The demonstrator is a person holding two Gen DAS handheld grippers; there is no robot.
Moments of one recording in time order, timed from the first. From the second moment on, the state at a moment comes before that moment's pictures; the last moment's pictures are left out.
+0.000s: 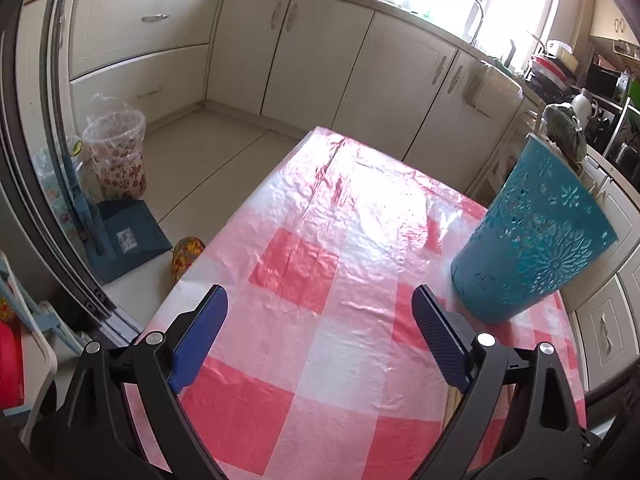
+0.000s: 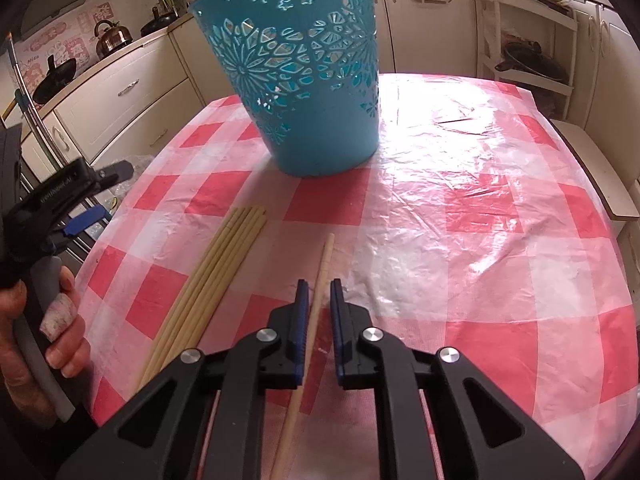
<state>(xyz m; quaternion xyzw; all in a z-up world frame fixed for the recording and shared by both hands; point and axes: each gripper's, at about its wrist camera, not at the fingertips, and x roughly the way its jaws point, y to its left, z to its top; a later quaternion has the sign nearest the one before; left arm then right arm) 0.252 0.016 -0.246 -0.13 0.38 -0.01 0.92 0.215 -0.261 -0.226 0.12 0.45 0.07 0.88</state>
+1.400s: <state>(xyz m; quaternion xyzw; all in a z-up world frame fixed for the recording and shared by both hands) 0.252 0.021 -0.255 -0.17 0.37 -0.04 0.91 0.358 -0.287 -0.031 0.18 0.13 0.03 0.97</state>
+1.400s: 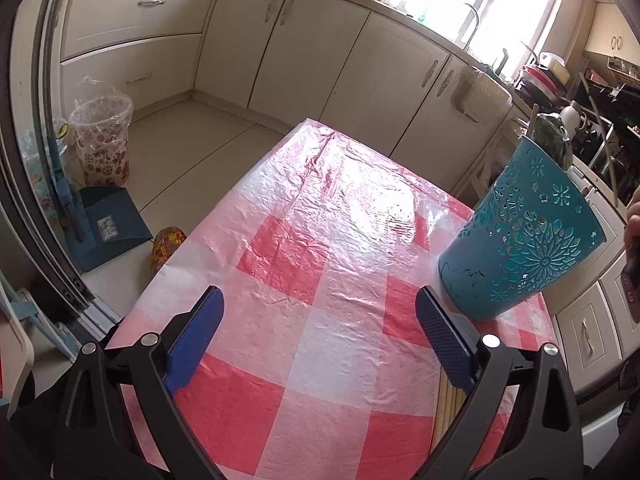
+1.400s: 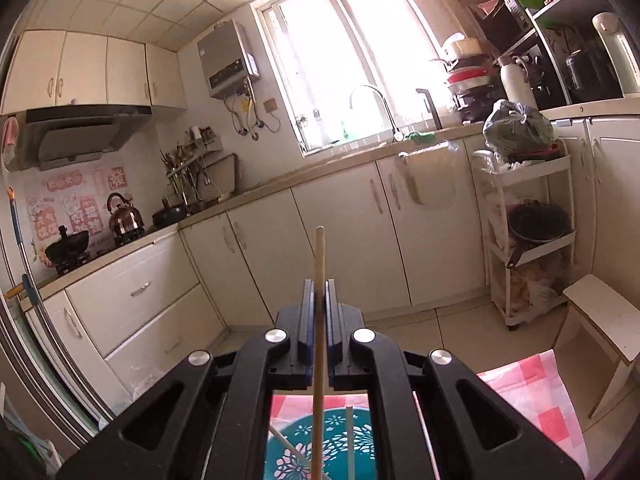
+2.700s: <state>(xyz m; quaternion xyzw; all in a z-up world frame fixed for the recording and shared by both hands) 0.253 0.019 -0.256 -0.15 0.37 -0.04 0.91 0.234 -0.204 -0.224 0.13 0.45 0.05 0.88</state>
